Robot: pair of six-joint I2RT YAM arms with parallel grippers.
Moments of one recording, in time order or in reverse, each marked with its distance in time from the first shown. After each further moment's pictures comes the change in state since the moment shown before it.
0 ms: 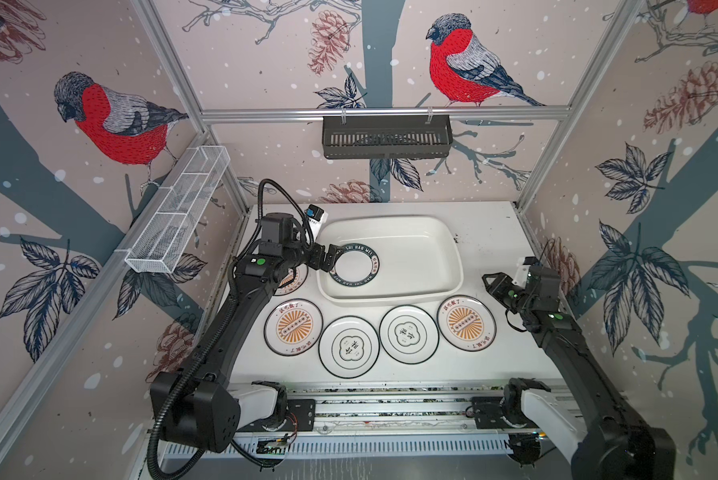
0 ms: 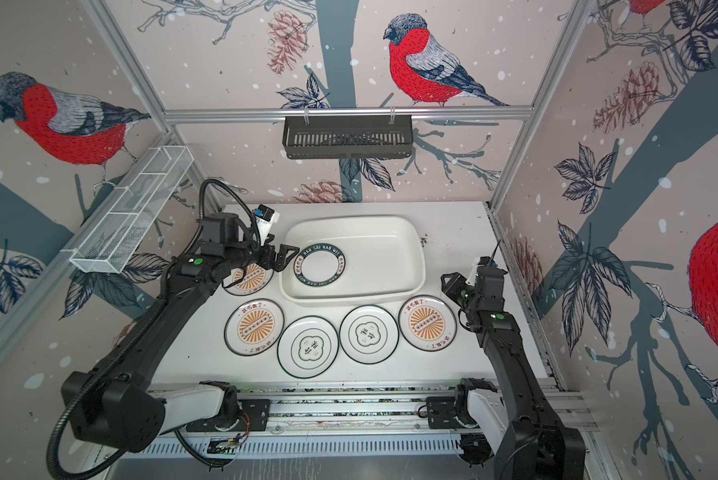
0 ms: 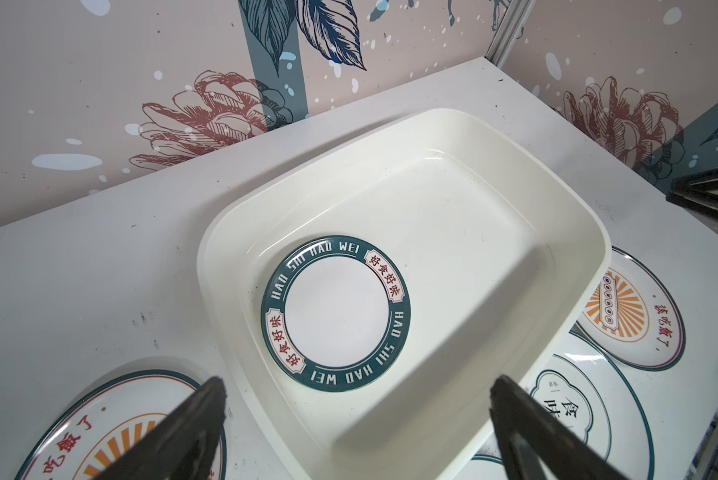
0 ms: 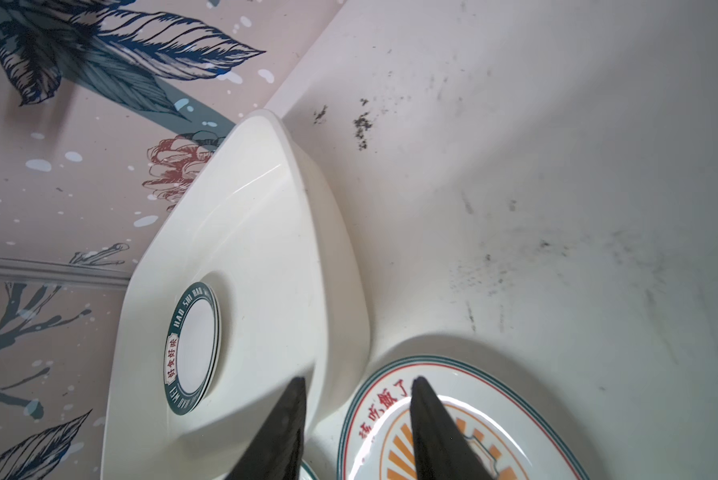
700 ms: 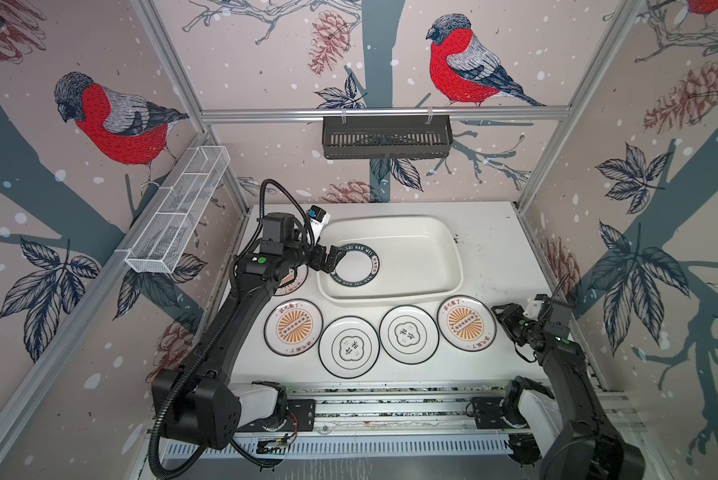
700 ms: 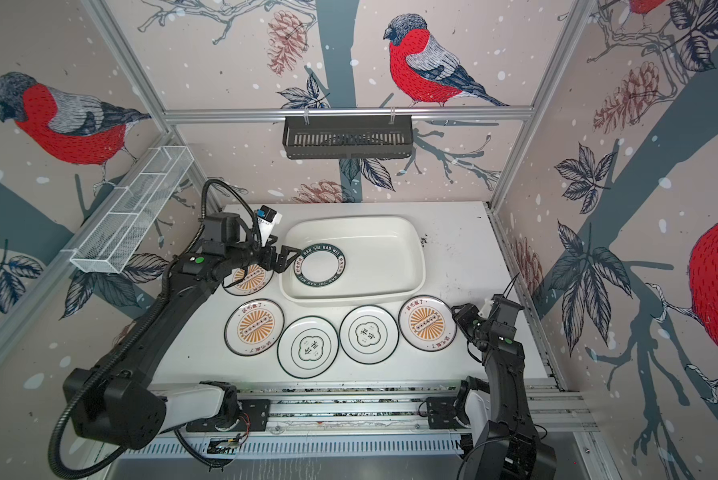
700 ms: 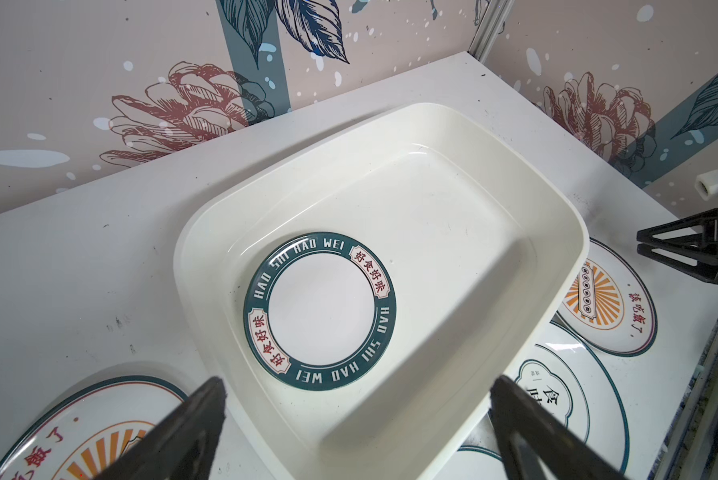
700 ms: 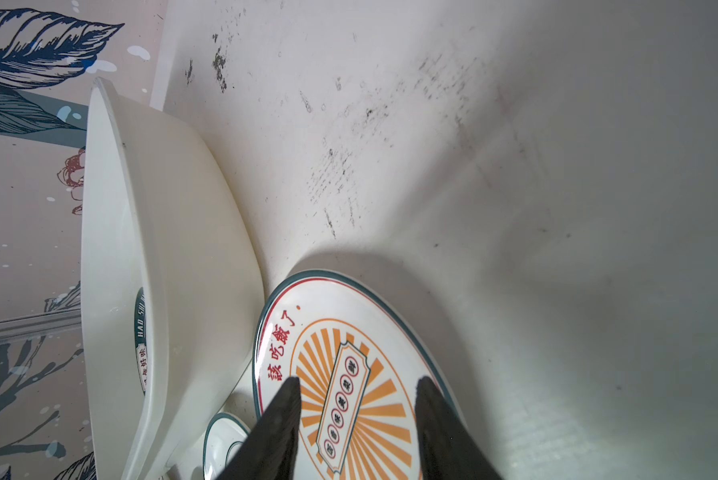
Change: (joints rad) left arm -0.001 0.010 0.005 -0.016 0.037 0.006; right arm -0.236 -0.061 -0.178 -0.113 -0.160 -0.011
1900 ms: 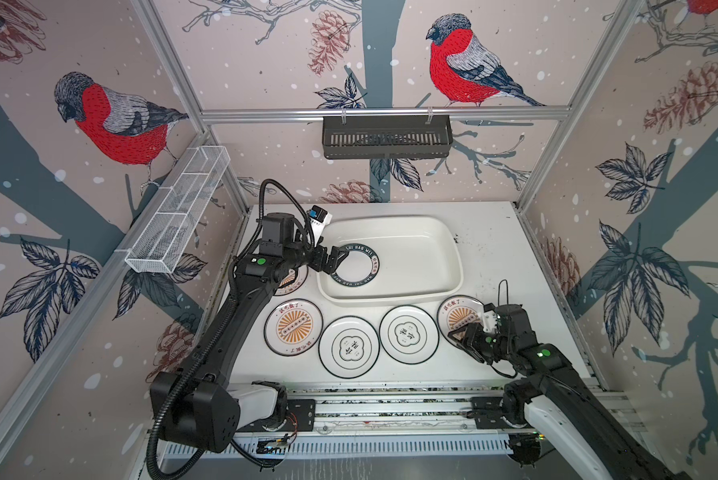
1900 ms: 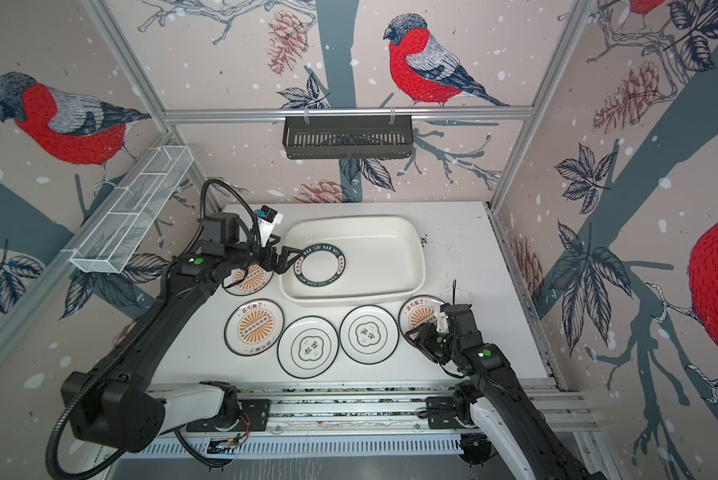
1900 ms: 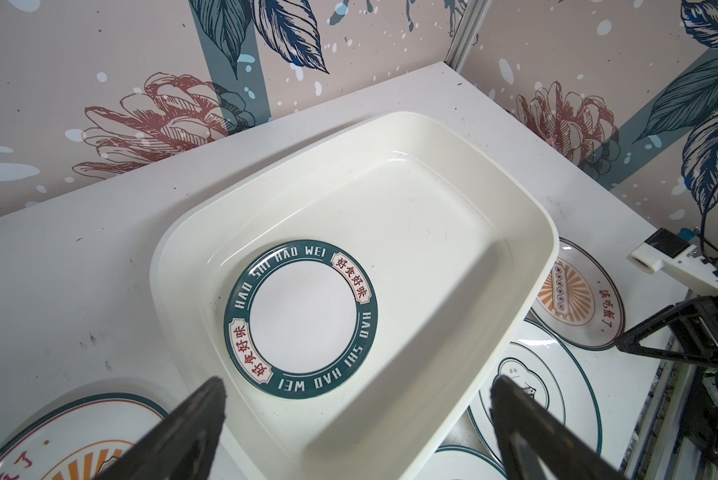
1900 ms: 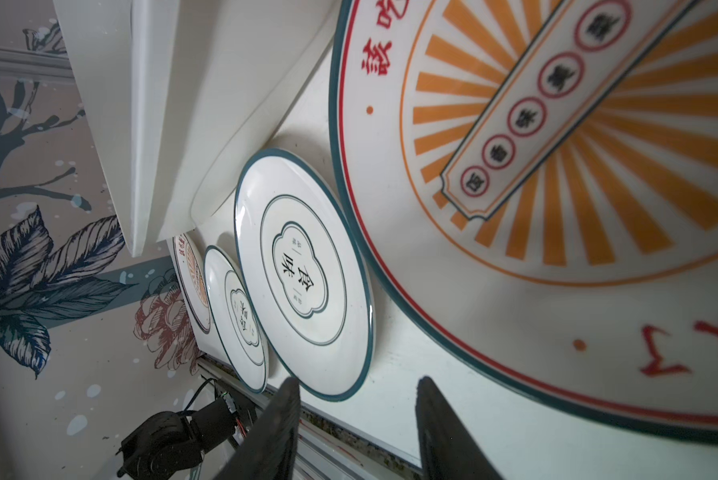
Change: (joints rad) left arm -0.006 -0.014 -0.002 0.003 0.050 -0.008; right arm 0.682 -0.210 -0.035 -0.208 -0.007 0.299
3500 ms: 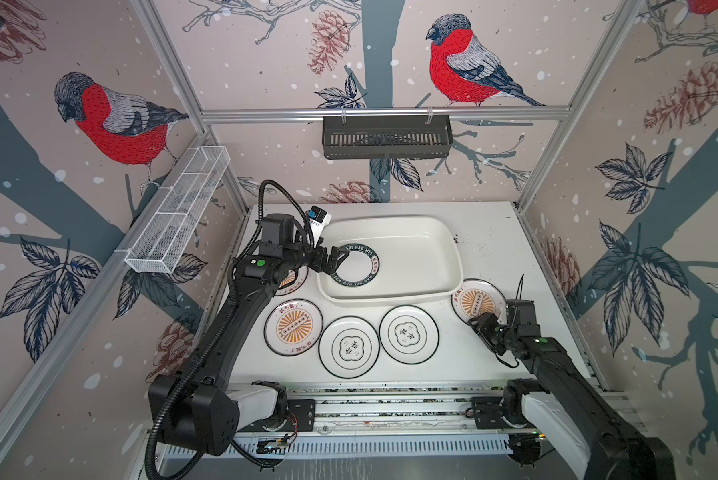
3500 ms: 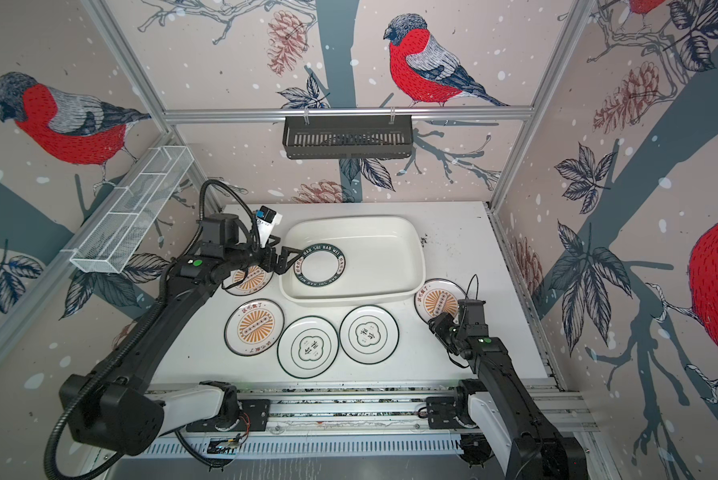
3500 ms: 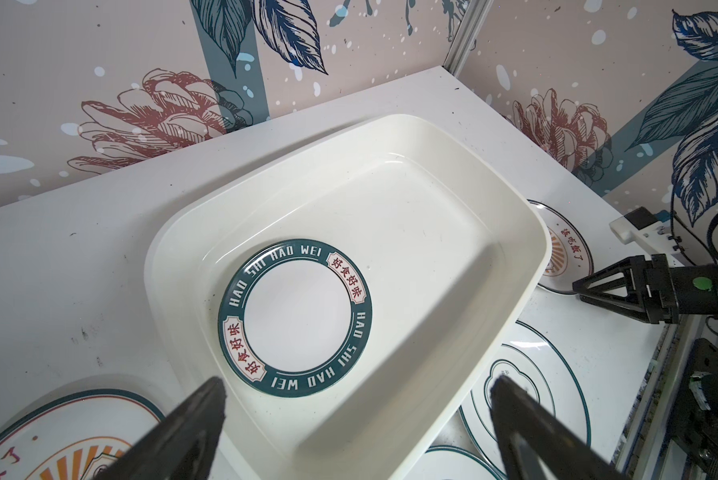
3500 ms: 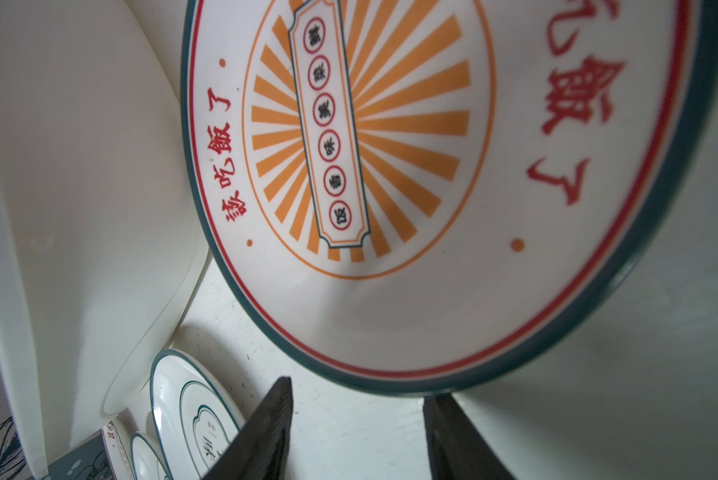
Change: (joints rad) left arm -0.002 -0.012 -0.008 0.002 0.003 -0.028; right arm -0.288 0.216 -0.016 0.180 0.206 -0.087
